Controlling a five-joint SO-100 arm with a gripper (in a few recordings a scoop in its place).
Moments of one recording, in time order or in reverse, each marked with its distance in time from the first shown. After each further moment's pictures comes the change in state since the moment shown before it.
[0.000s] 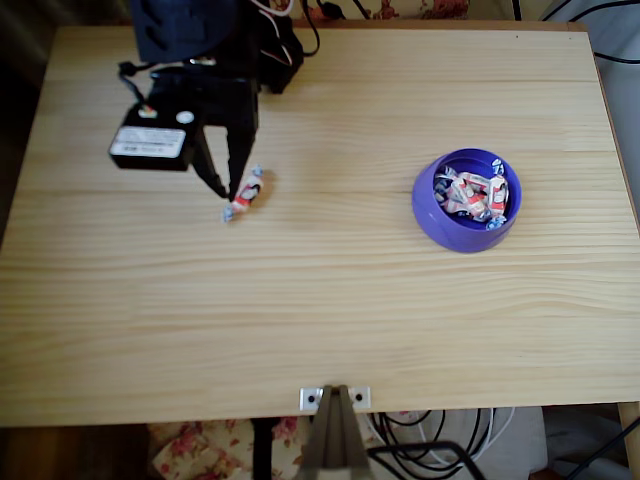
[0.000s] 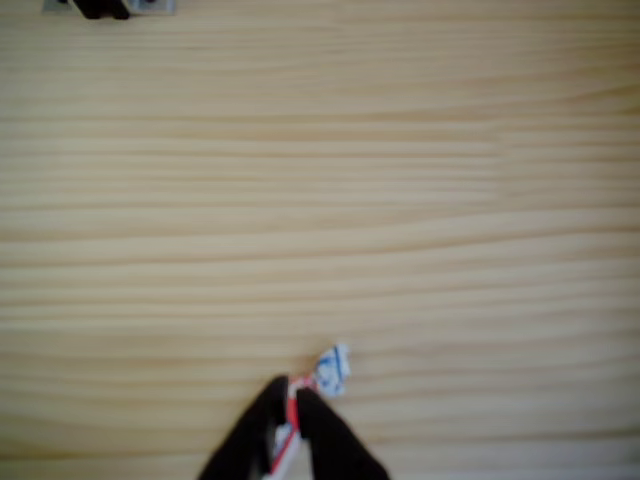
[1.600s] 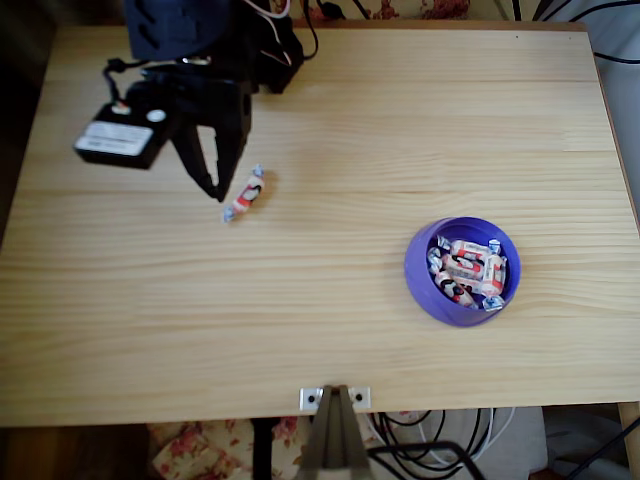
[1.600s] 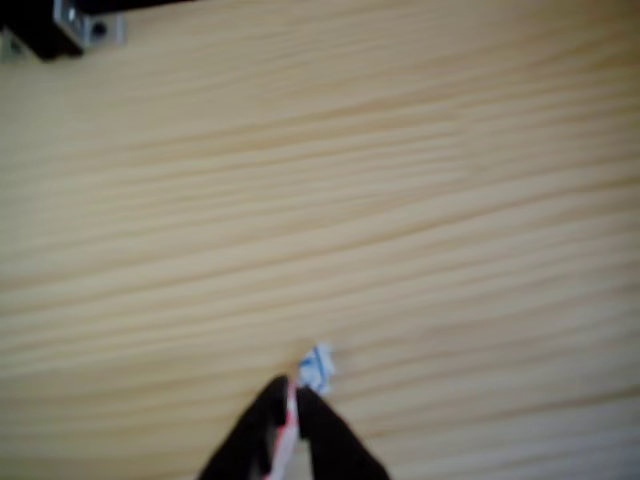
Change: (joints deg) arm 2.3 0.0 0.0 0.0 8.6
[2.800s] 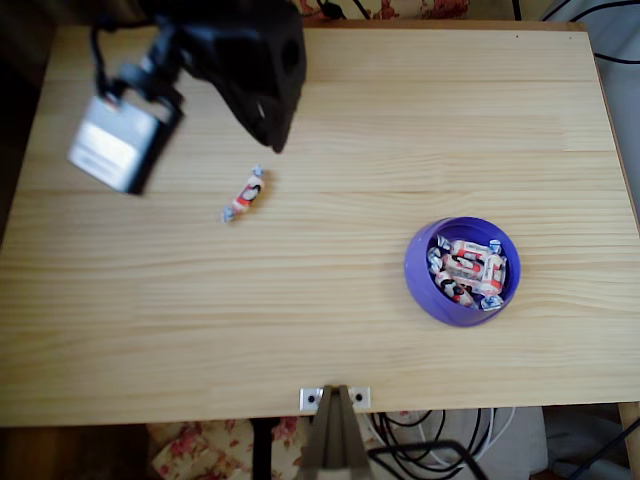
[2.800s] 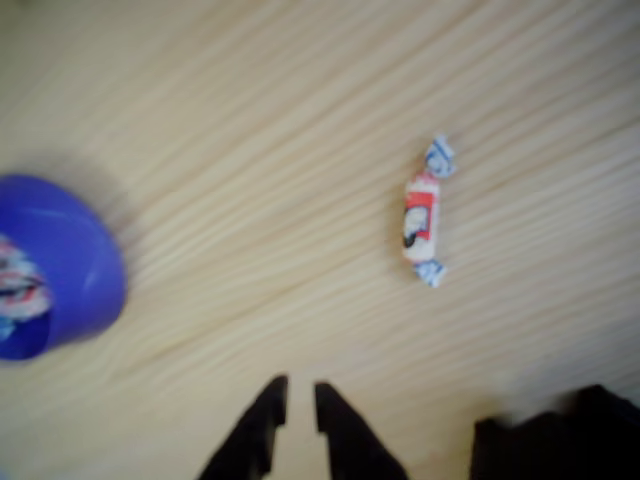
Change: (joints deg) arm -19.7 -54.0 -54.1 32.2 41.6
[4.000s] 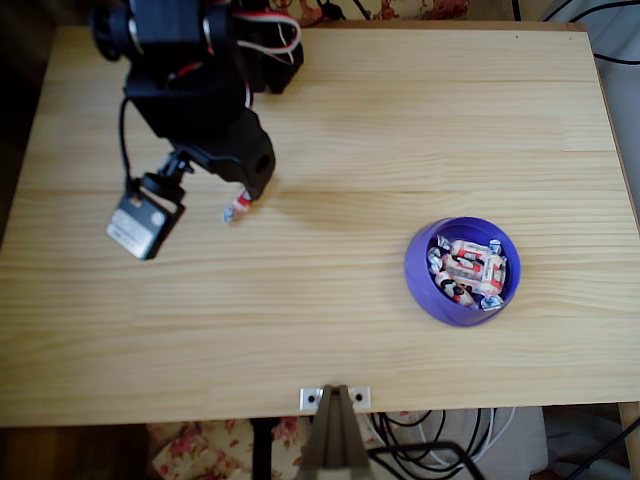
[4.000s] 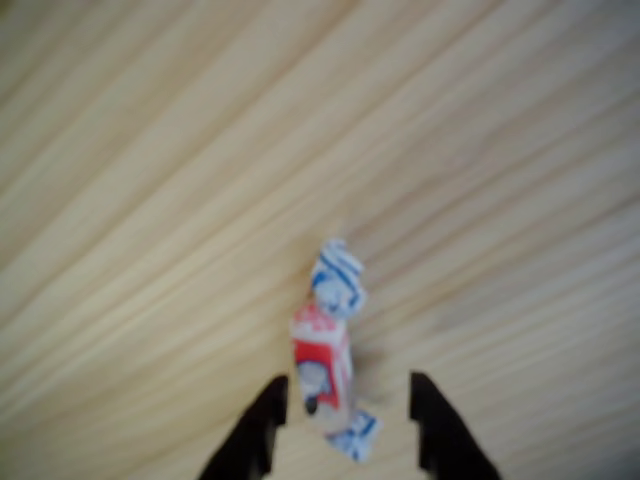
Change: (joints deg) arm 11.9 -15.1 19.8 -27.3 -8.4
